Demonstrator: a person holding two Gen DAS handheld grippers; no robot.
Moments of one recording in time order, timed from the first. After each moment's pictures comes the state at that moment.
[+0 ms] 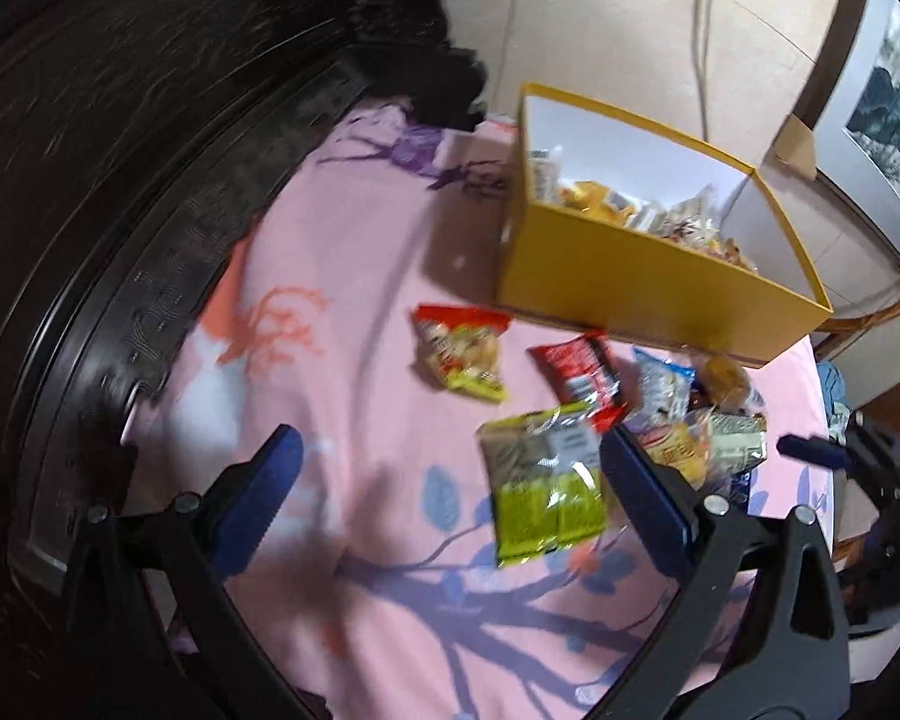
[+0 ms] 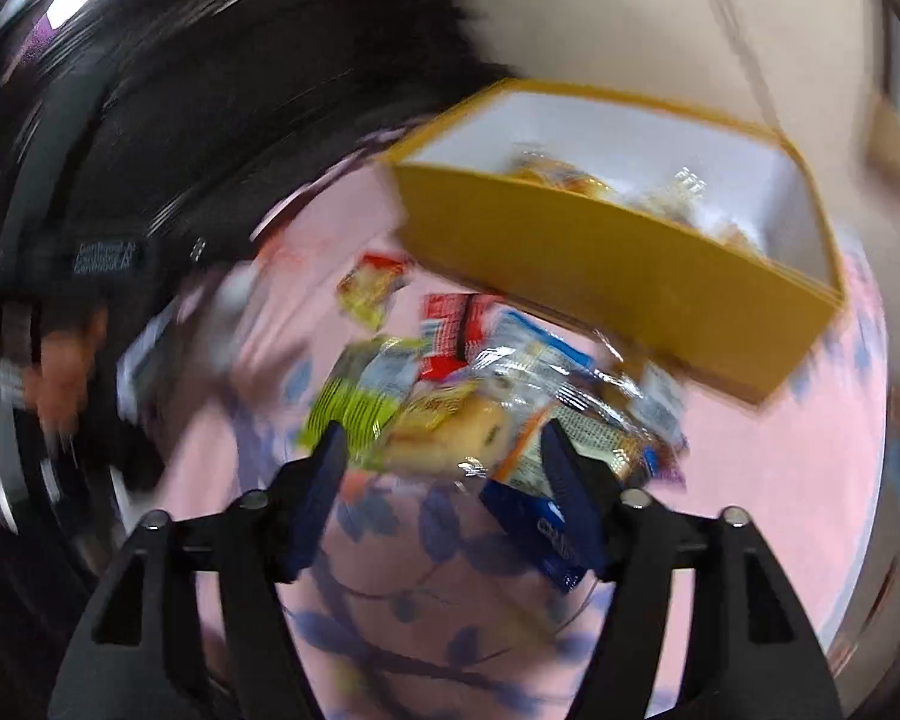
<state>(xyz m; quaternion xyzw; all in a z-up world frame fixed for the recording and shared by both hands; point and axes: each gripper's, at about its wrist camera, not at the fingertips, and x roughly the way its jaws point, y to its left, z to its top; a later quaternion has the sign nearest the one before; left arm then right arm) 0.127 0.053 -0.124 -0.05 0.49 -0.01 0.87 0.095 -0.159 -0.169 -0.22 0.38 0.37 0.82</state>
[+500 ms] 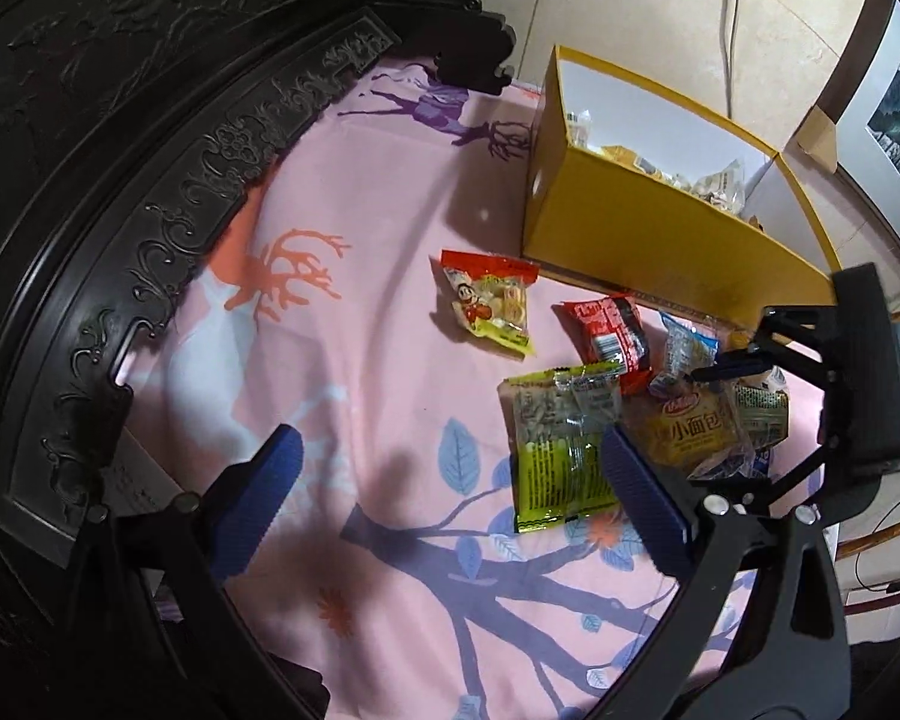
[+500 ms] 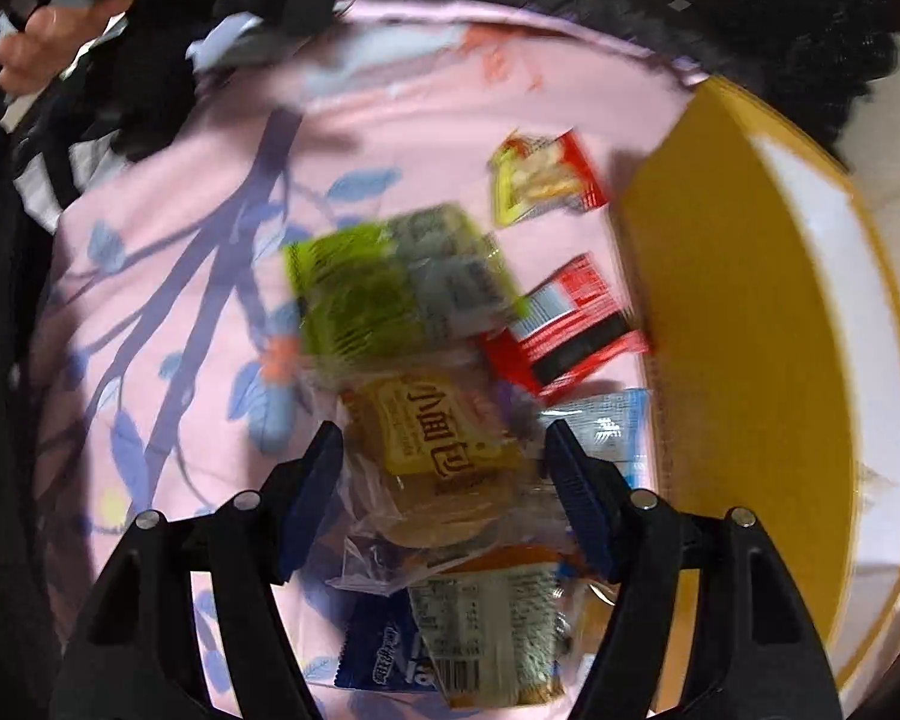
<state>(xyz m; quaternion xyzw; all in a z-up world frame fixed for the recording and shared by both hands) 0.121 0.059 -0.149 -0.06 0.52 0.00 0.85 0.154 -0.111 -0.229 -0.41 0.43 0.49 0.64</state>
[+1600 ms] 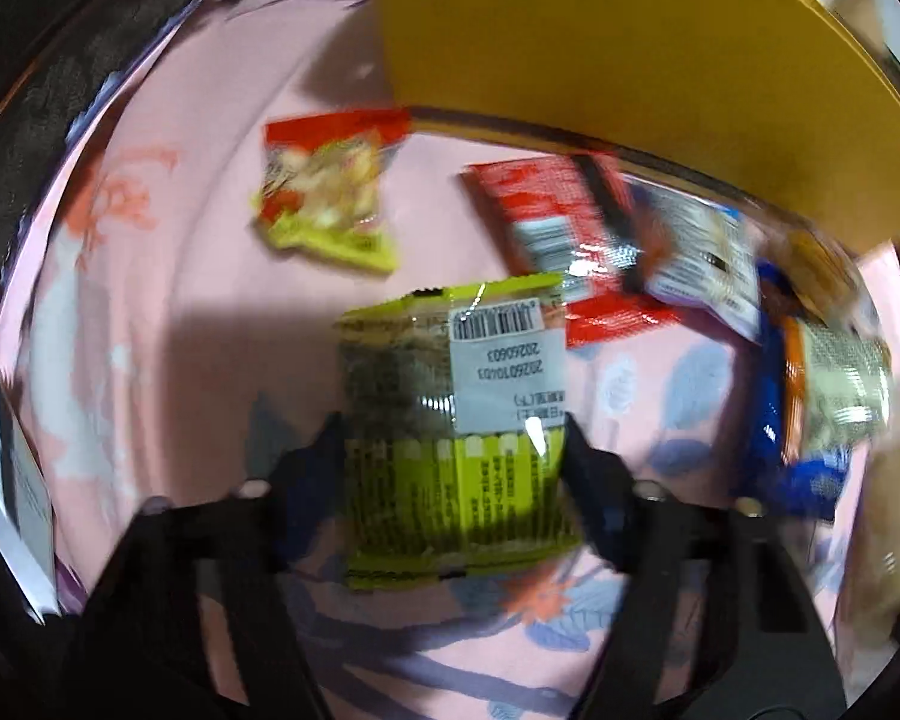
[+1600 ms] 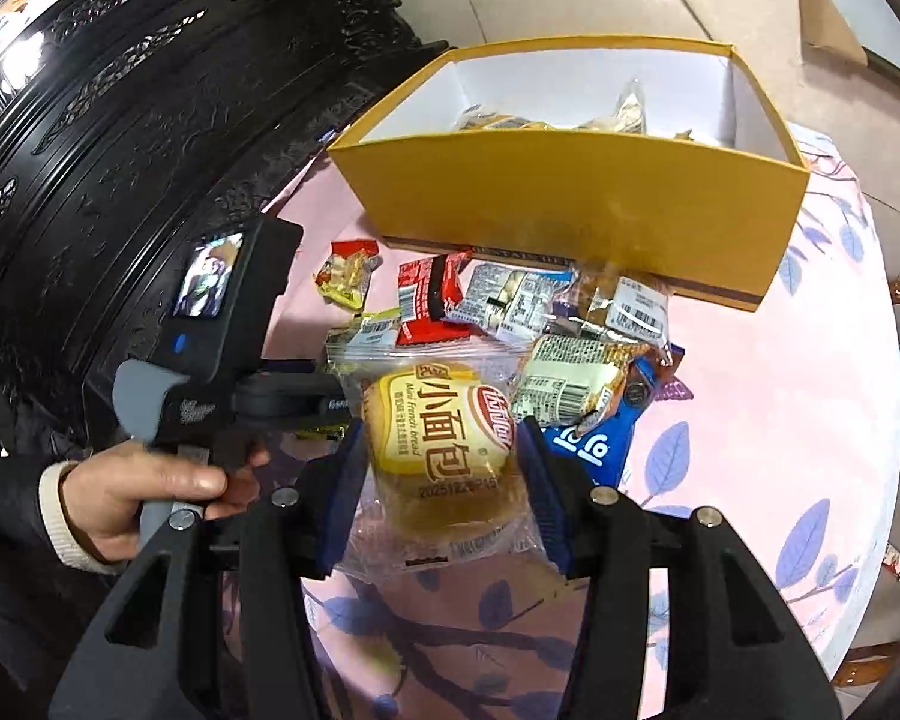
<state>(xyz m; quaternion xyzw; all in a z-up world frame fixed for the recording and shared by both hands) 0.169 -0.050 -0.247 0.00 0.61 0.00 0.79 0.089 -0.218 -0.174 0.07 0.47 0.22 0.85</state>
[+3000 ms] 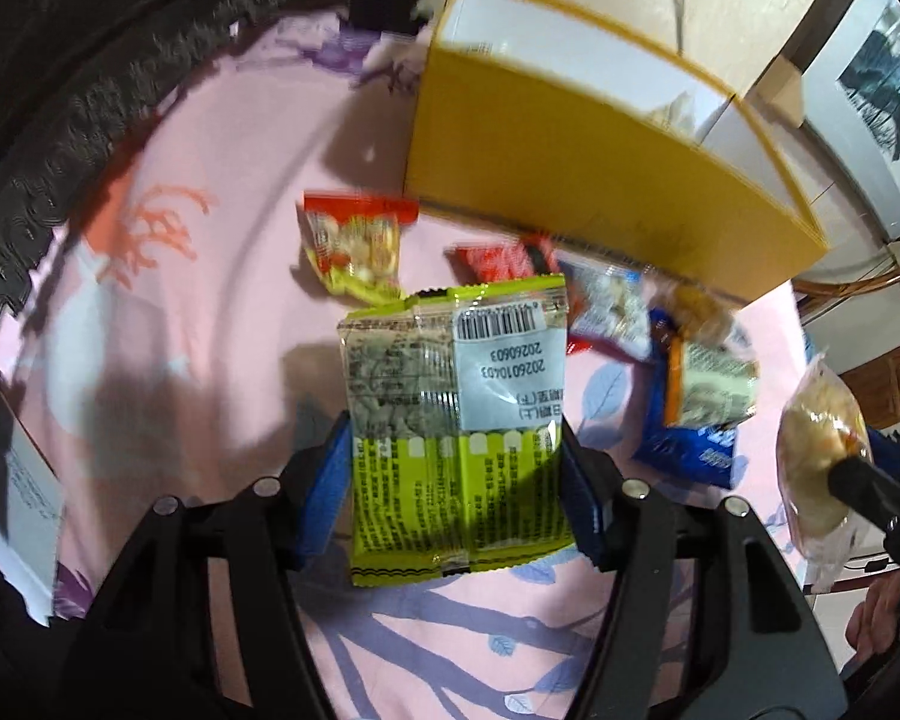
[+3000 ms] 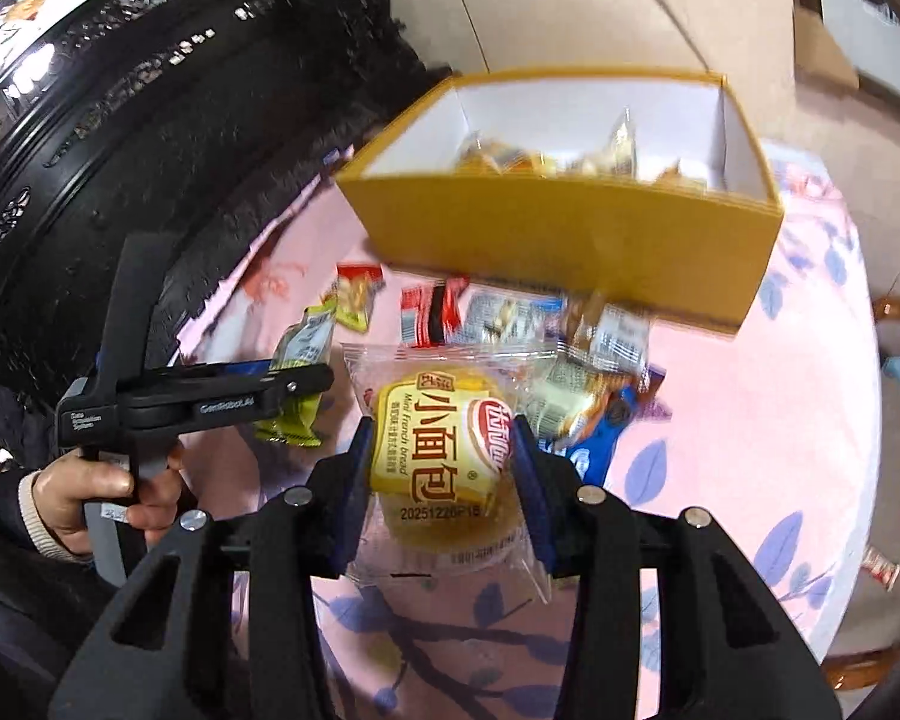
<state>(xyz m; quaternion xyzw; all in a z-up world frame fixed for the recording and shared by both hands) 0.125 0.002 -0.174 -0.08 0.54 -0.06 0.83 0.083 -0.222 -0.139 0.06 0.44 0.23 0.87</state>
